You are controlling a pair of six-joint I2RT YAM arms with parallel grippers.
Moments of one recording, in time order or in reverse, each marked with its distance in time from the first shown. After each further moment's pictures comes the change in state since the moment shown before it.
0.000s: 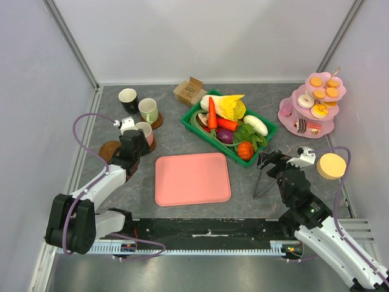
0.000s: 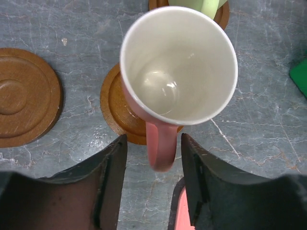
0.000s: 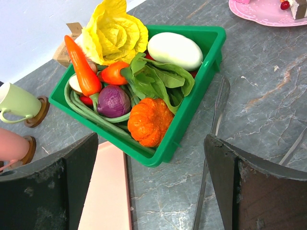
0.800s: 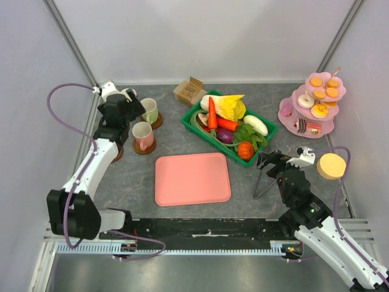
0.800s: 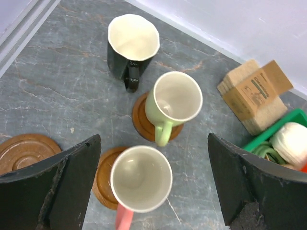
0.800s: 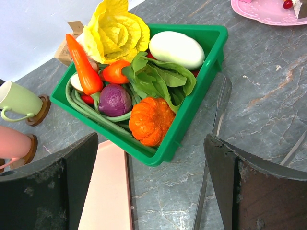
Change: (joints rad) left arm 0.082 0.070 0.465 -0.195 -0.016 -0.080; right arm 0.000 0.000 0.000 0.000 -0.008 0.000
